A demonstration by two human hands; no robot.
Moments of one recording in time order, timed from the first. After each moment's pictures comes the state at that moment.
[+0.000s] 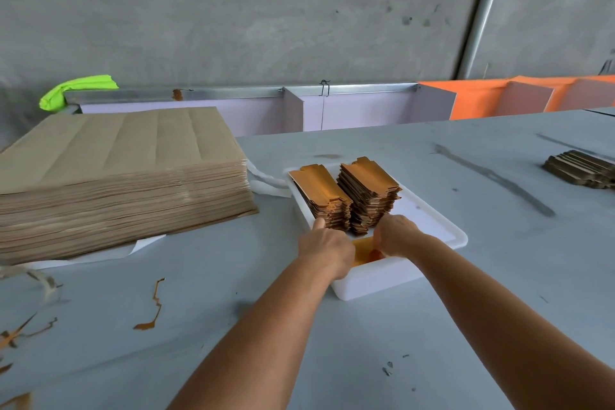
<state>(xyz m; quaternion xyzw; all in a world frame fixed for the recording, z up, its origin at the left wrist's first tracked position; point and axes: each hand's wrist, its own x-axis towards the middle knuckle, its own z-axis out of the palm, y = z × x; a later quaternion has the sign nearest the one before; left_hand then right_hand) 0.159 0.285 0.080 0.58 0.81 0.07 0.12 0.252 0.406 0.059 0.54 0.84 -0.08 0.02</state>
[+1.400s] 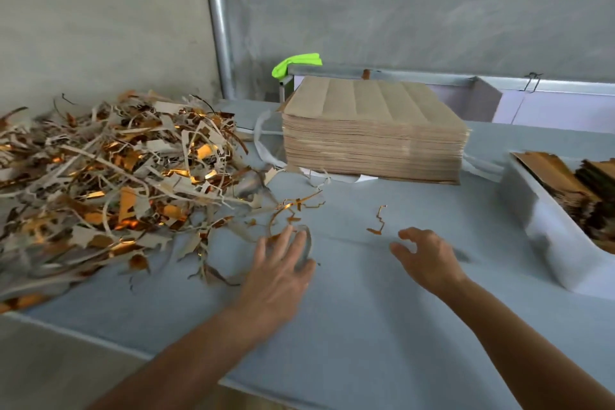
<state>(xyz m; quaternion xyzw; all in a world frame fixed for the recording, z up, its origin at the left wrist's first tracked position) 0.018 -0.083 -0.003 0.46 0.88 -0.08 -0.07 0.111 0.143 0.015 0.32 0.90 -0.26 -0.11</state>
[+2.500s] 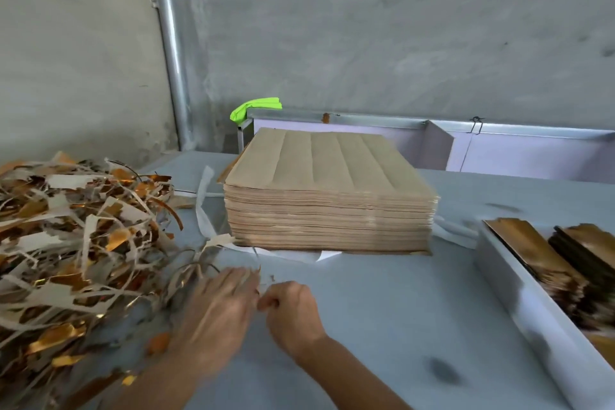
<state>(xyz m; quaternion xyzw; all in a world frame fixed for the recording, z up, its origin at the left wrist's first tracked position) -0.100 -0.014 0.031 0.43 0.88 0.06 -0.20 -0.037 0.107 0.025 0.16 0.91 -0.35 -0.13</state>
